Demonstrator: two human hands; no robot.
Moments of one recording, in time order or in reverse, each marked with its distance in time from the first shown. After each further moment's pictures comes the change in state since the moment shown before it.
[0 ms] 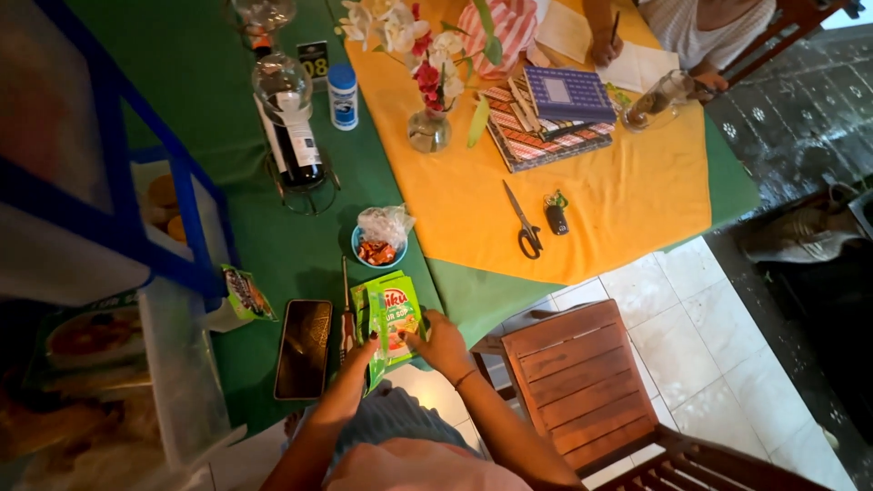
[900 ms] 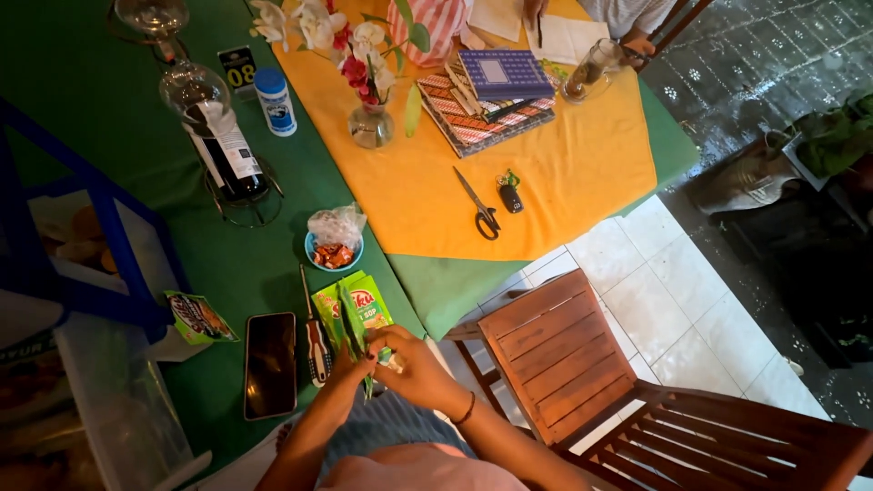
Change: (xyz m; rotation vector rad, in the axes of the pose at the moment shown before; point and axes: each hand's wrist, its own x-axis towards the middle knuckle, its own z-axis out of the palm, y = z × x) left_hand 0.001 -0.010 0.020 0.298 -0.139 0.046; right_hand -0.066 -0.088 -0.077 0.539 -0.122 -0.333
